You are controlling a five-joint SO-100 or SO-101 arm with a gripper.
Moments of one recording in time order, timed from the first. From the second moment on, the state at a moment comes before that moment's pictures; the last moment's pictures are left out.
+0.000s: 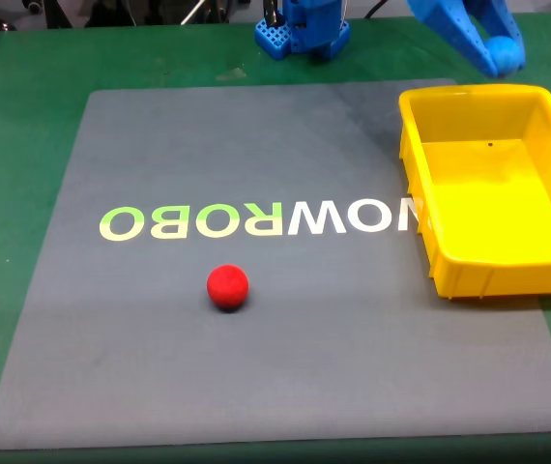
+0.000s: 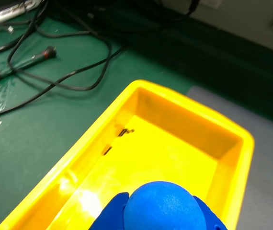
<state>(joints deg) -28.4 114.8 120.9 17.0 -91.5</state>
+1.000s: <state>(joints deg) -22.9 118.1 121.0 23.8 -91.3</state>
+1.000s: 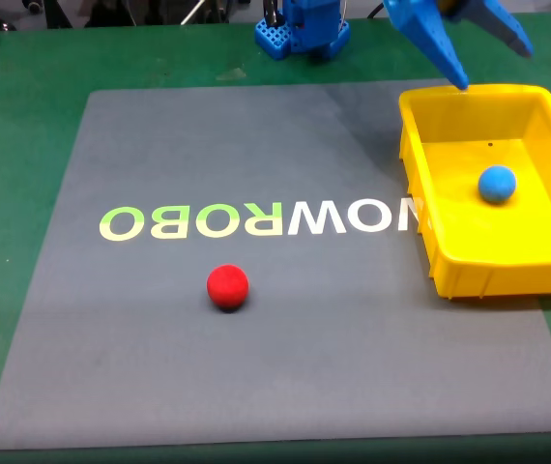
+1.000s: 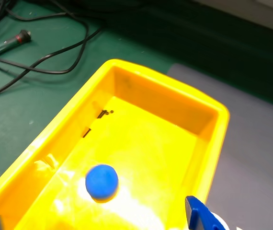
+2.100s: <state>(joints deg) 1.6 189.3 174.7 71.5 -96.3</state>
